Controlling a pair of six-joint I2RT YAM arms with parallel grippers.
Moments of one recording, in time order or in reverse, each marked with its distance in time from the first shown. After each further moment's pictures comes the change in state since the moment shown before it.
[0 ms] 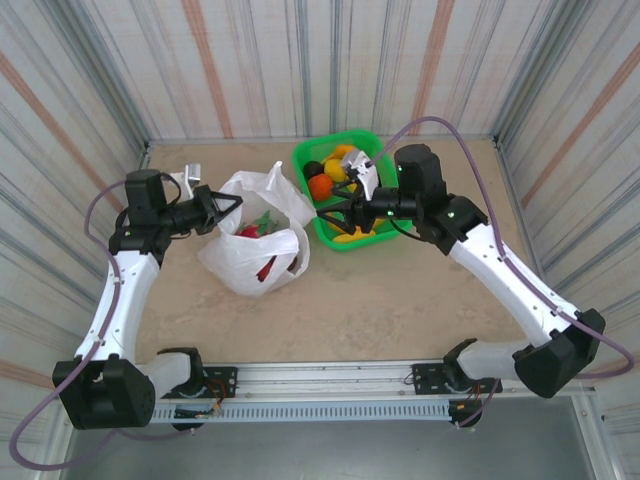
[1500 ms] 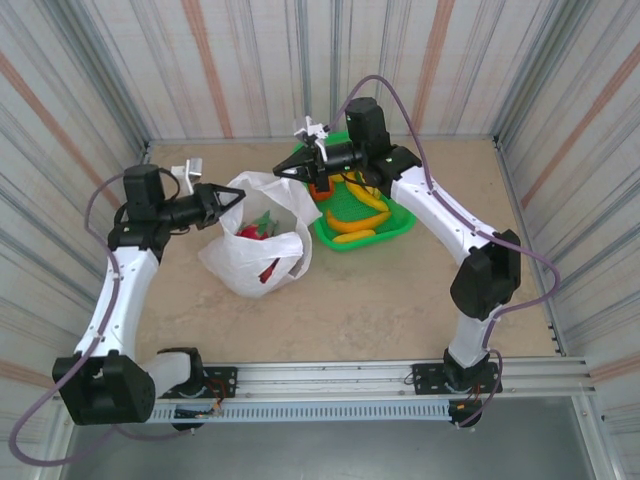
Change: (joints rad) left arm 0.012 0.004 0.038 -0.013 0.039 0.058; right arm 0.009 0.523 0.455 0.183 -0.391 -0.098
